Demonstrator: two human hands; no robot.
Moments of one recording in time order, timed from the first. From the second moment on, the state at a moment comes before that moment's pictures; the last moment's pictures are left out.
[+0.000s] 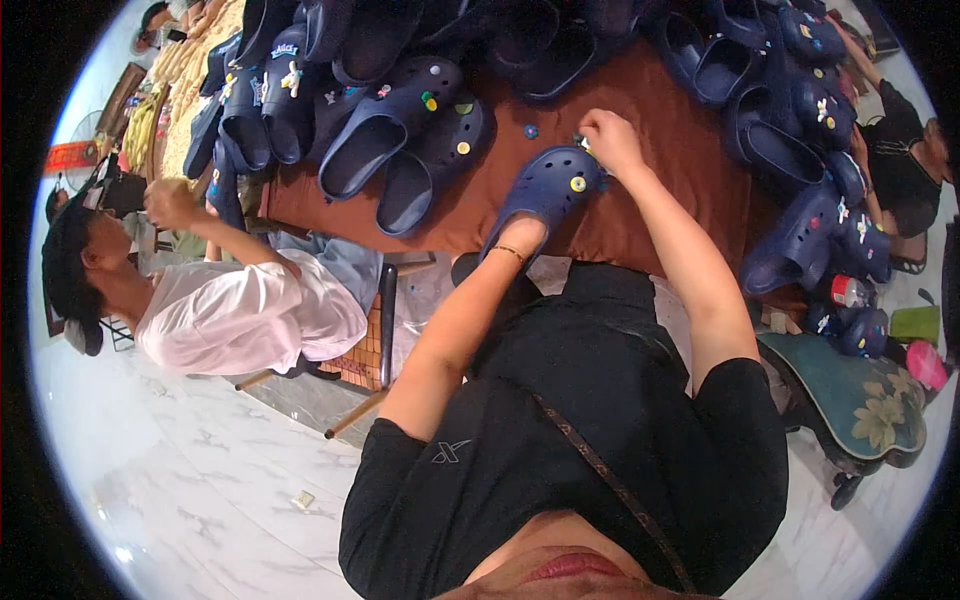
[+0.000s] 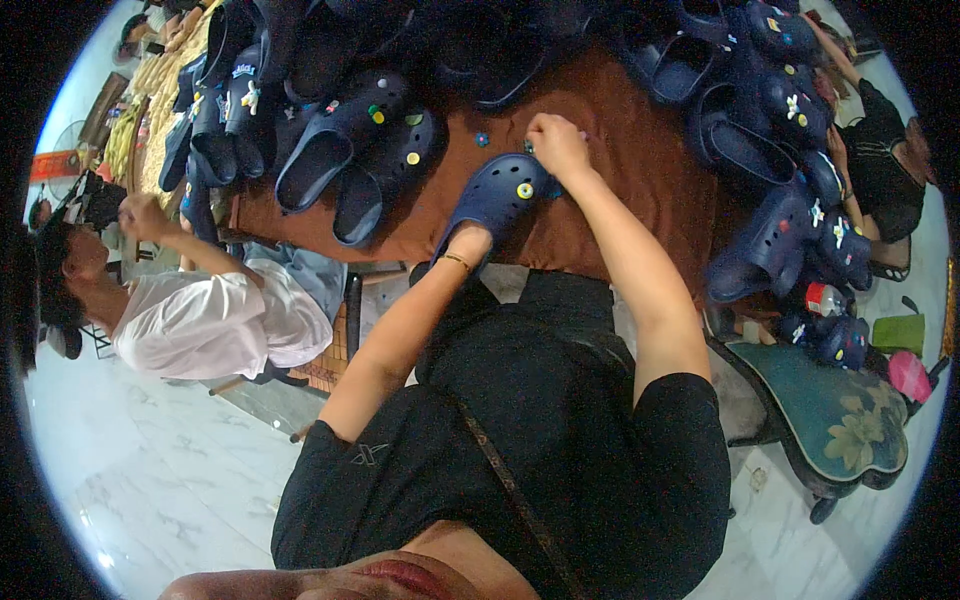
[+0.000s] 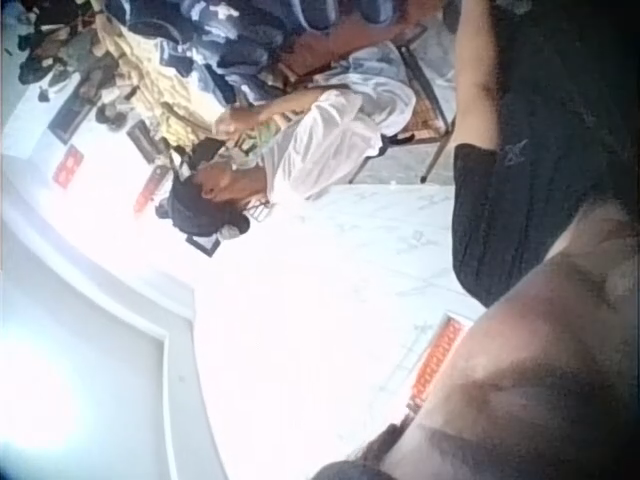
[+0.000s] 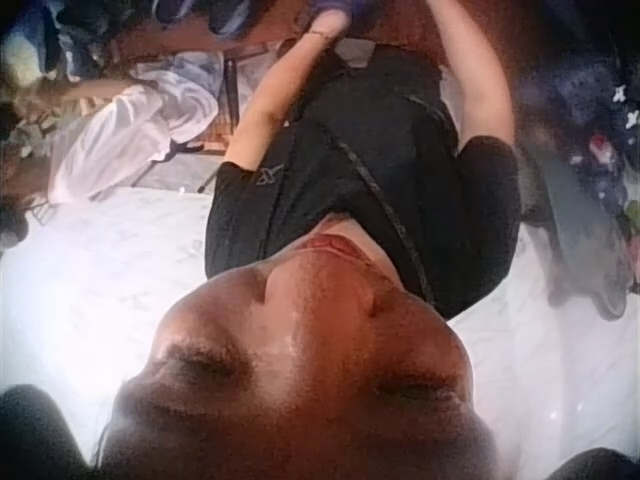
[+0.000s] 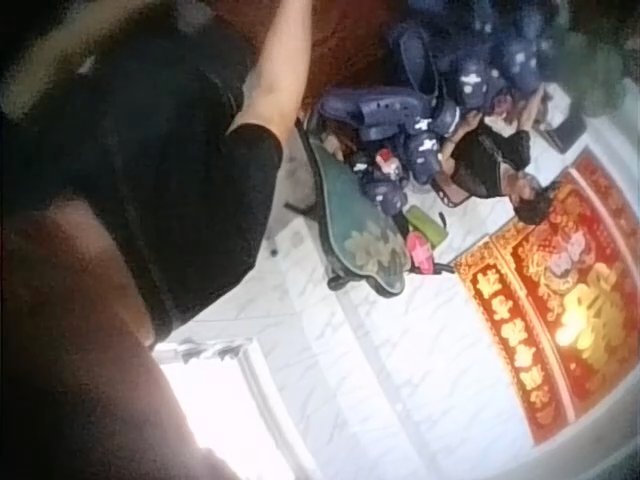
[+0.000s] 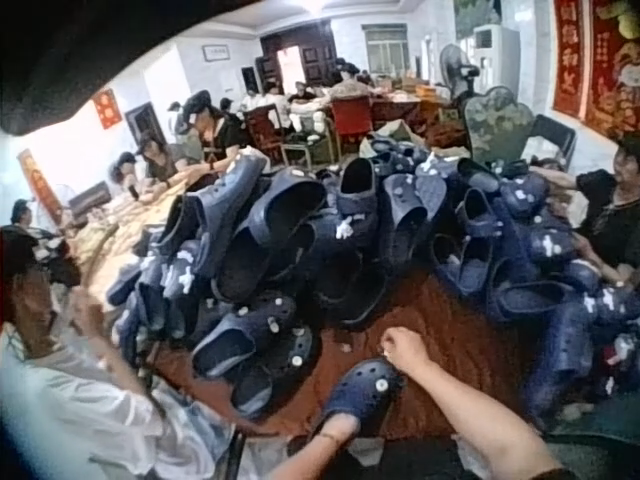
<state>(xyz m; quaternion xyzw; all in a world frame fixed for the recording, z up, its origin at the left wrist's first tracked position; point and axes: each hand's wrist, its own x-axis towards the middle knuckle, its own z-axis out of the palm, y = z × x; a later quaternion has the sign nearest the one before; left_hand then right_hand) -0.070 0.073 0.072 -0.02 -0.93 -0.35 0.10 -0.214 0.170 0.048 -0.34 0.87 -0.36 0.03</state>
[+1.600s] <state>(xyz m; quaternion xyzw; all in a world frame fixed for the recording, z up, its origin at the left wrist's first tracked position) -0.064 0.066 0.029 0.02 -0.93 -0.36 0.10 -0.149 0.167 0.070 -0.60 0.78 -0.15 -0.10</state>
